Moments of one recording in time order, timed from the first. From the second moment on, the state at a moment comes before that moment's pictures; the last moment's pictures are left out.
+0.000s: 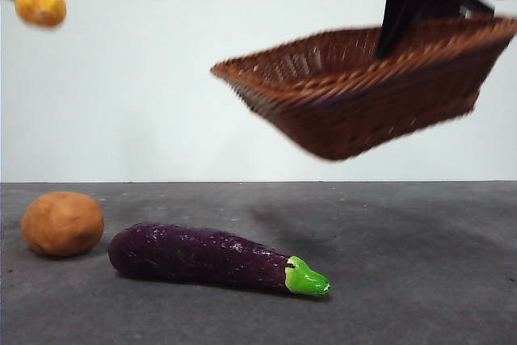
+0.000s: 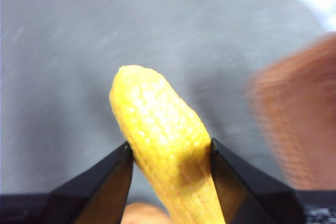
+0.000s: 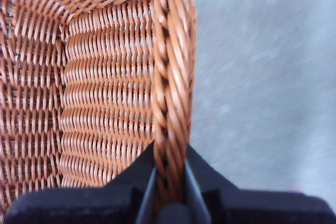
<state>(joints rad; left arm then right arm) 0.07 1.20 1.29 -0.75 0.52 -0.04 0.30 1.53 1.42 -0.82 -0.30 0.05</state>
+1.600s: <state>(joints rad) -0.66 1.43 1.07 -0.39 0.34 -0.37 0.45 1.53 1.29 -0.66 -0.28 0.23</state>
